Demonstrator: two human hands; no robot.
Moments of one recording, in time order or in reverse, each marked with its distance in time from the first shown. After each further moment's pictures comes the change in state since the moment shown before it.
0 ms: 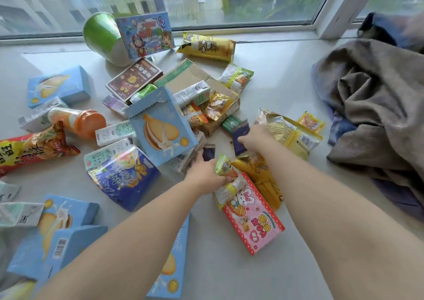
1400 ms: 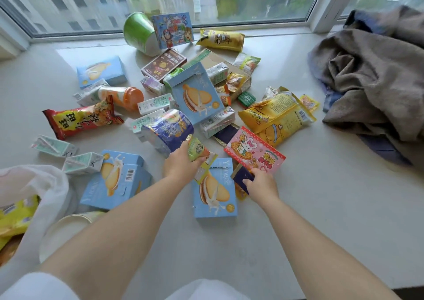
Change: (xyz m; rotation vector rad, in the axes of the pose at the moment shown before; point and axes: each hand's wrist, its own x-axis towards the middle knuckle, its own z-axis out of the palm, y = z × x) left_hand -0.148 -0.109 0.007 -0.142 0.434 -0.105; right_hand -0.215 0.036 0.138 0.204 0.052 0.048
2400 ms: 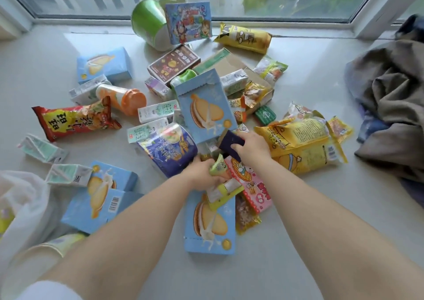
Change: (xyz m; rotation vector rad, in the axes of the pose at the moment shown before) left_hand 0.090 0.027 0.027 0.141 -0.504 0.039; right_hand 0.147 -0.104 -0.036 -0.160 -0.031 -0.311
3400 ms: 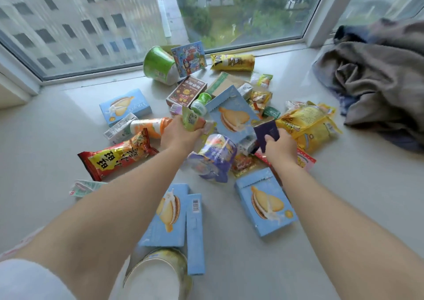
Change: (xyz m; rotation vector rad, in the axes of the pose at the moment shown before) left_hand -0.083 -0.099 -0.161 -0.308 0.598 0.106; right_hand -0.105 -0.113 0.017 0.446 0.561 0.399
